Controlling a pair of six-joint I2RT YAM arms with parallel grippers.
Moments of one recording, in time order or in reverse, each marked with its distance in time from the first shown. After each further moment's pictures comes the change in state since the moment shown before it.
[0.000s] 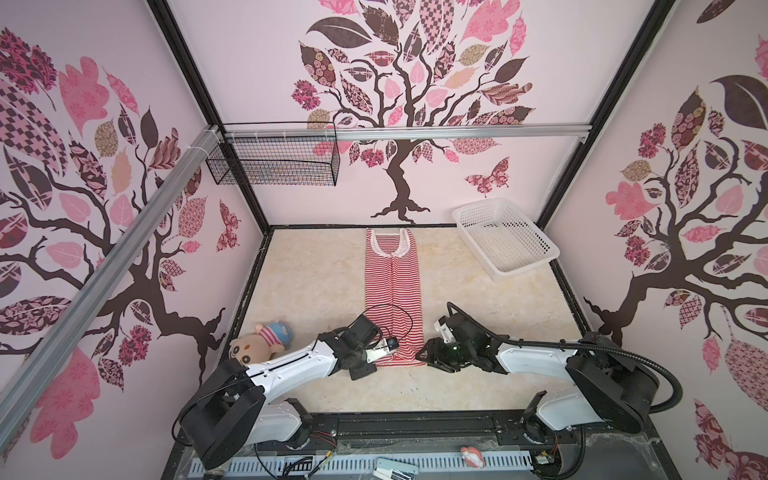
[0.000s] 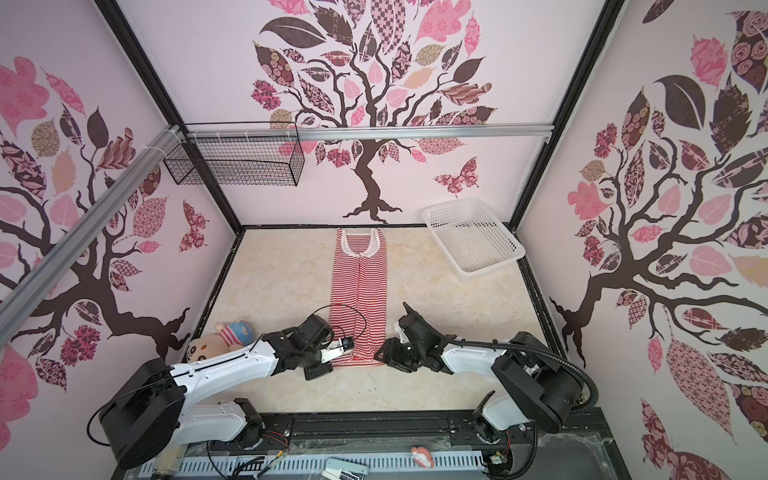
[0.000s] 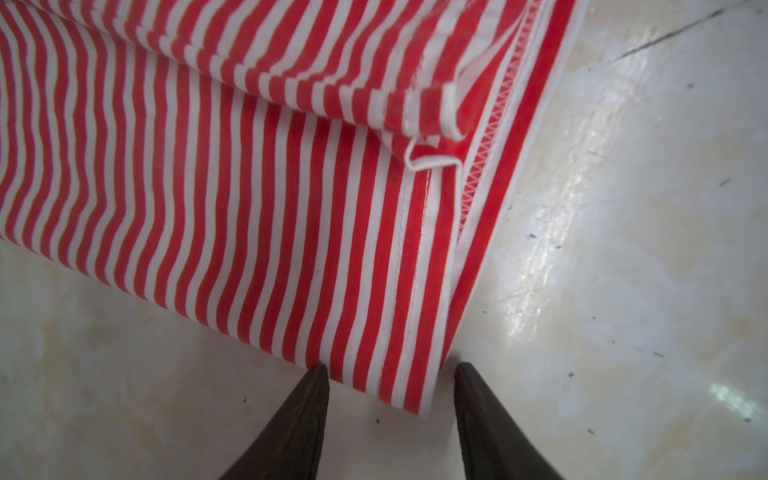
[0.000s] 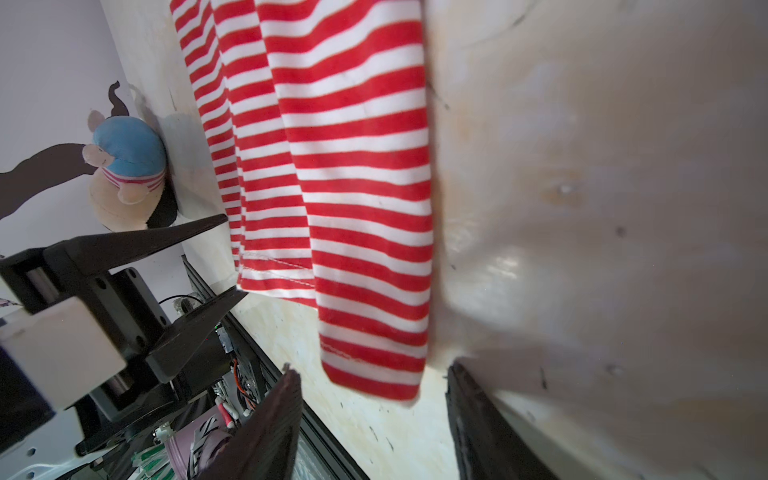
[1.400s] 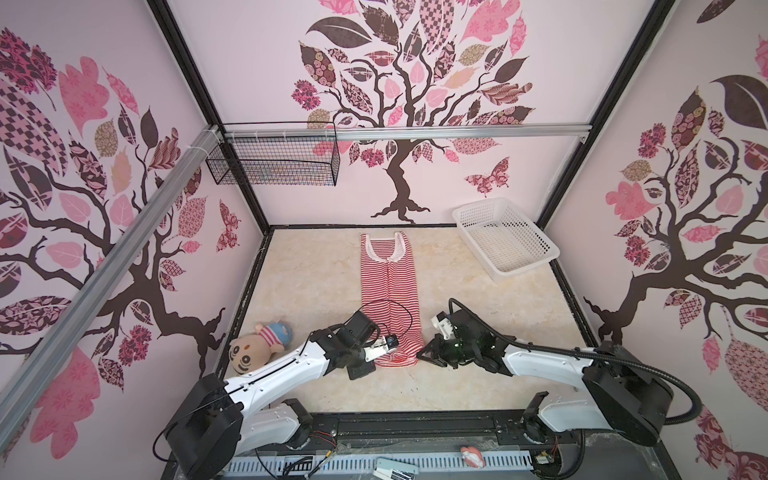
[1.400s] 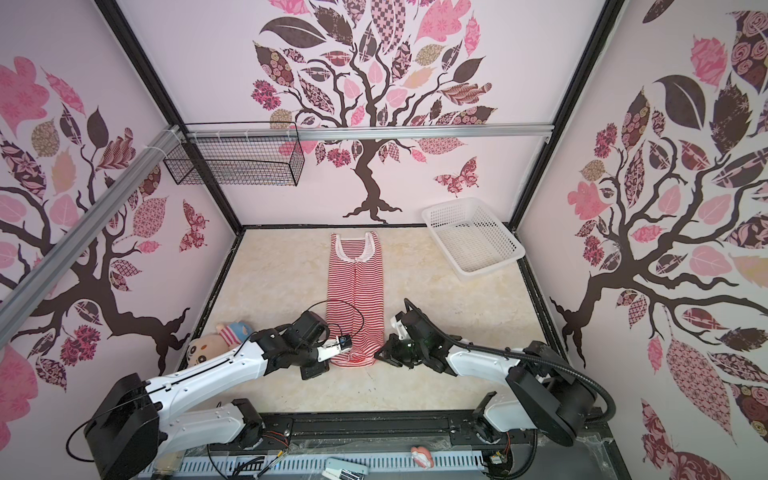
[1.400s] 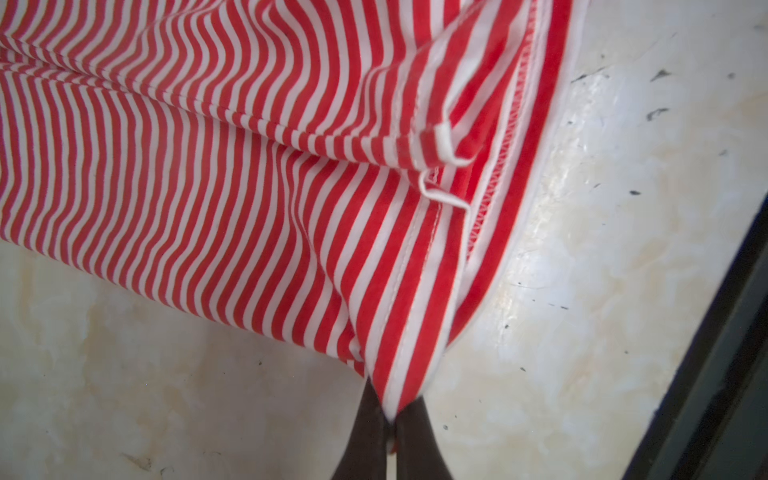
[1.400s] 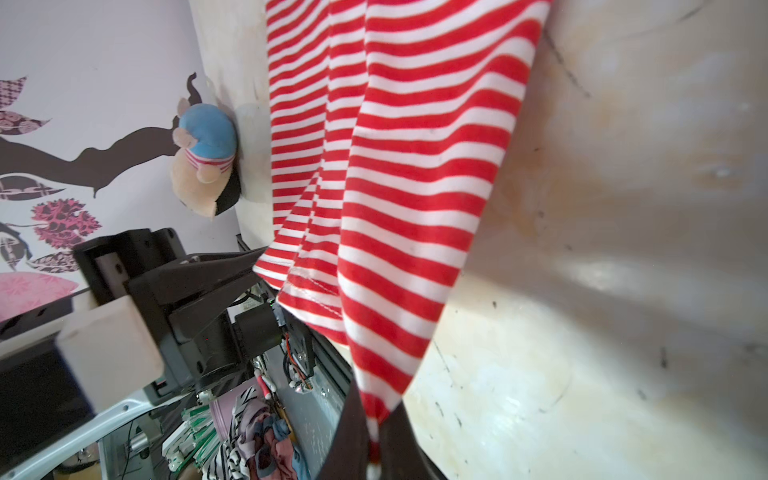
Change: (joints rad) left arm -0.005 -0.125 0.072 -0.180 0.065 -0.005; right arm 0.000 -0.135 -0.004 0.010 -0.072 0.045
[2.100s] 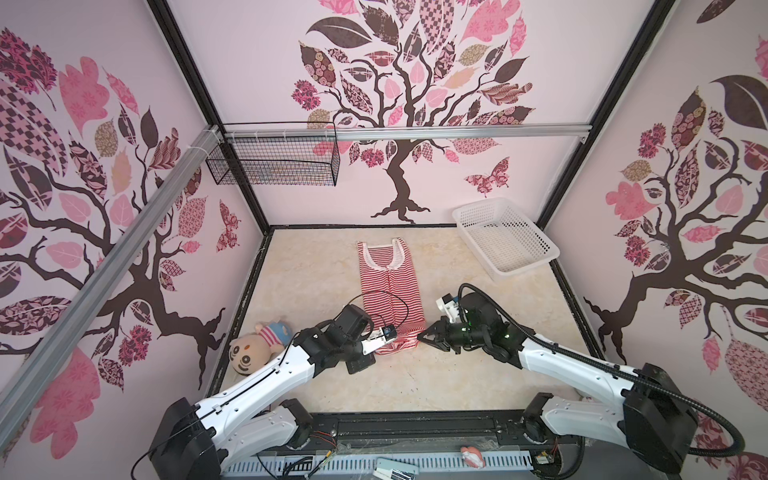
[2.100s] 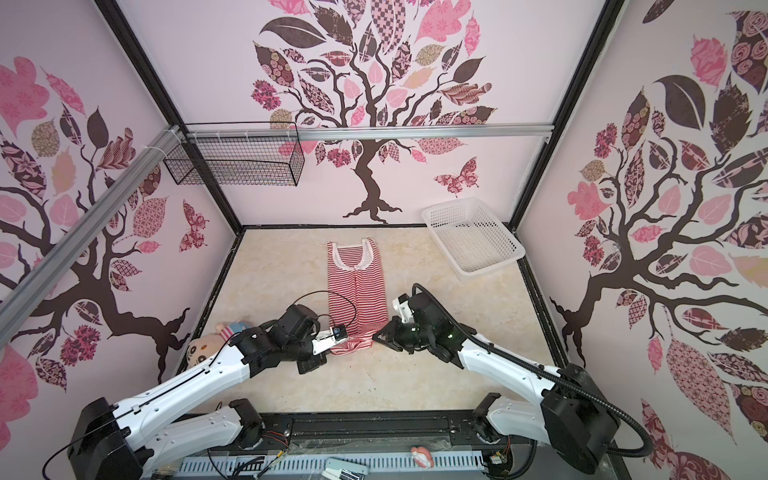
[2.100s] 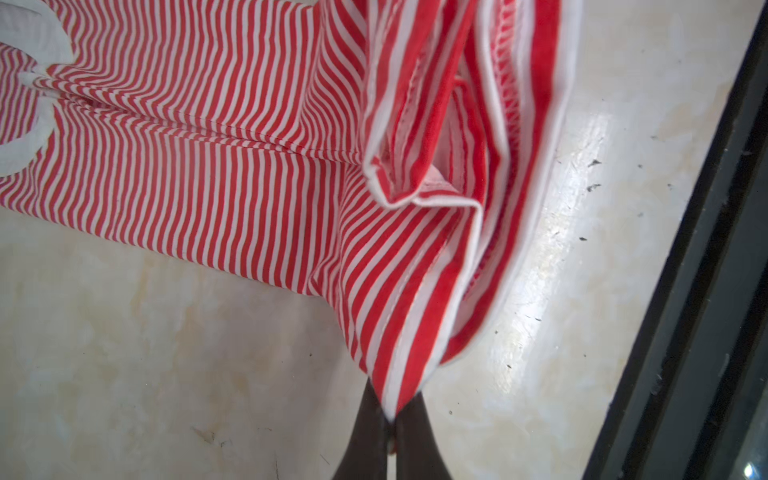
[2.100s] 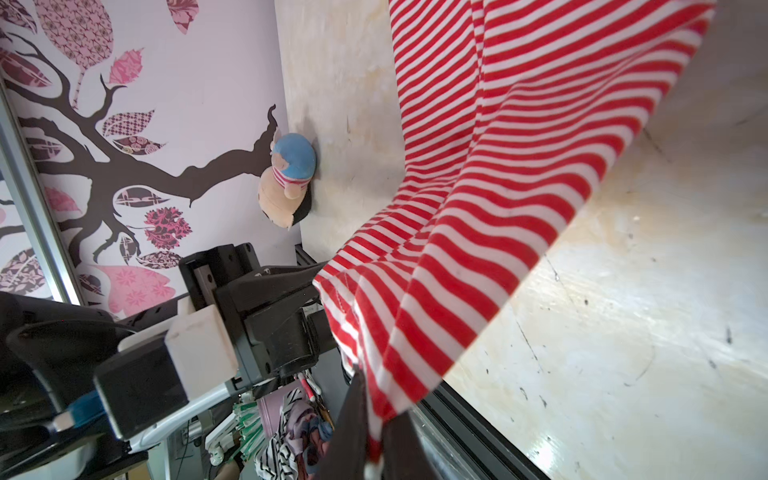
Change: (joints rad) left arm 0.037 -0.096 0.073 -0.016 -0.003 -0.019; right arm -0.081 -0.100 0.173 -0.175 -0.034 0.022
